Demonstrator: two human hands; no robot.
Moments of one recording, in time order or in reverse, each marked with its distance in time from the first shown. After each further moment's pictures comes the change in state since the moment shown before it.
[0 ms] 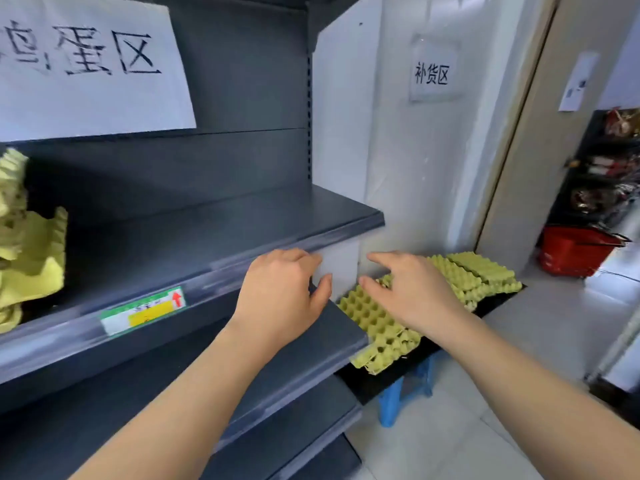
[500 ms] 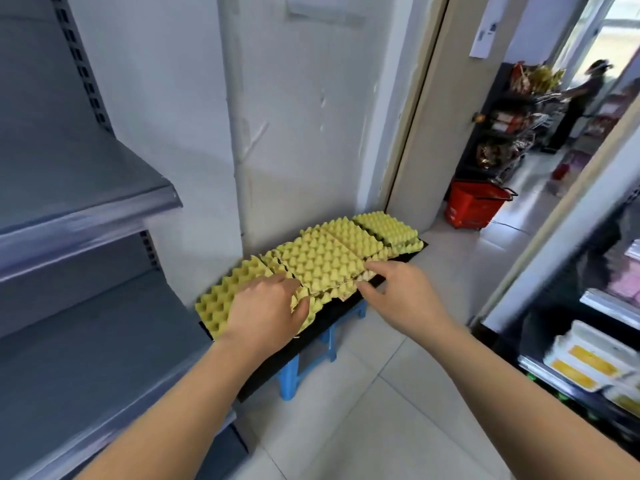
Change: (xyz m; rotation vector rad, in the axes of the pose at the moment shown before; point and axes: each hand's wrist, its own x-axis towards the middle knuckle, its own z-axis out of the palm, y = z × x) left_hand 0.131 0.178 0.285 -0.131 -0.326 -0.011; right_hand 0.059 0.335 0.004 -0.061 -0.119 0.295
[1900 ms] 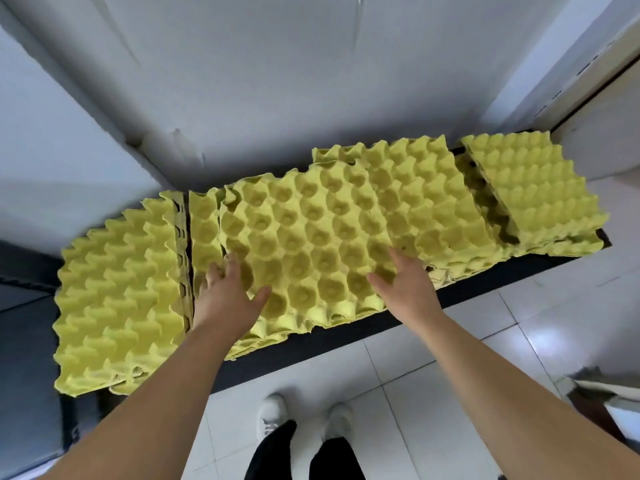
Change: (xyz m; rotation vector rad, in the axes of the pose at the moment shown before) left_hand 0.328 -0.105 0.492 -0.105 -0.556 -1.128; right_hand 0.516 0.328 0.384 0.169 -0.621 0.052
